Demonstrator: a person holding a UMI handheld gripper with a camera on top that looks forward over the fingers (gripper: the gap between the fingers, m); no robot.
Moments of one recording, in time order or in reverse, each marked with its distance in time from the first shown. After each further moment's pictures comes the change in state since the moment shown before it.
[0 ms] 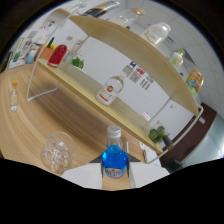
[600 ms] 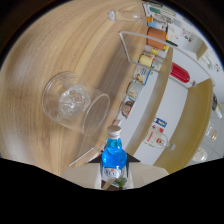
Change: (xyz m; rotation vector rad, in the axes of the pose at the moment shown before) arm -0.010 -0.029 0.019 0.040 0.118 -1.316
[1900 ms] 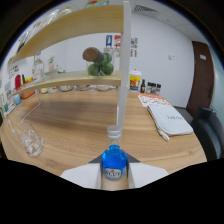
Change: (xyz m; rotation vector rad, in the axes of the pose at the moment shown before) arm -0.156 0.106 0.021 0.001 -0.404 1.872
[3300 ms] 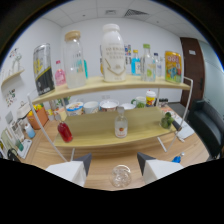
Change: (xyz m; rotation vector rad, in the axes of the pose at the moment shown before) arm -0.248 -0.163 -0.108 0.024 0.084 0.175
